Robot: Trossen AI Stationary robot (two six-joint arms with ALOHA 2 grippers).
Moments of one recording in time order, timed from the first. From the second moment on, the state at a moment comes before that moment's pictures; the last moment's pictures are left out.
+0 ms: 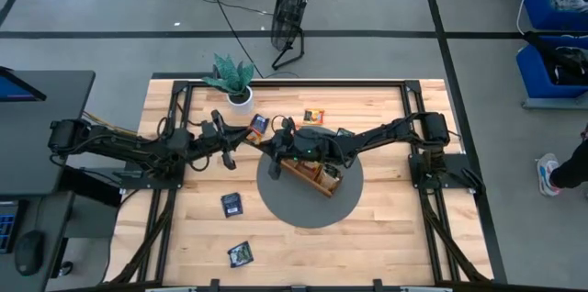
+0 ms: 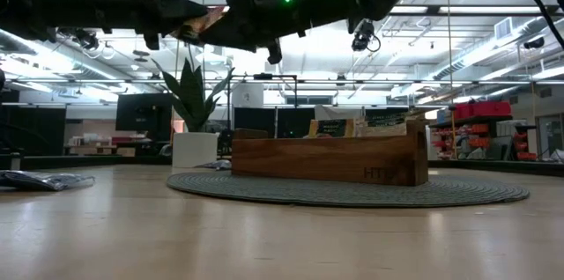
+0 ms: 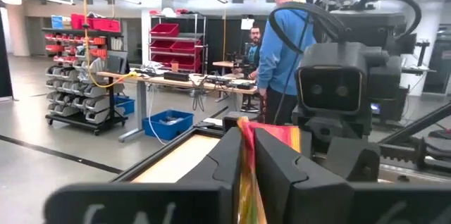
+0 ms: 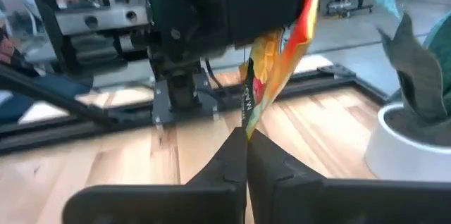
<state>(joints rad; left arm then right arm) 0.01 0.94 0.19 0.96 -0.36 -0.01 0.03 1.97 1.24 0.53 0.19 0.12</state>
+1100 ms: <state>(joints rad) 0.01 0.96 0.28 0.57 -0.07 -0.12 0.02 1.82 1.43 -0.58 -0.05 0.23</state>
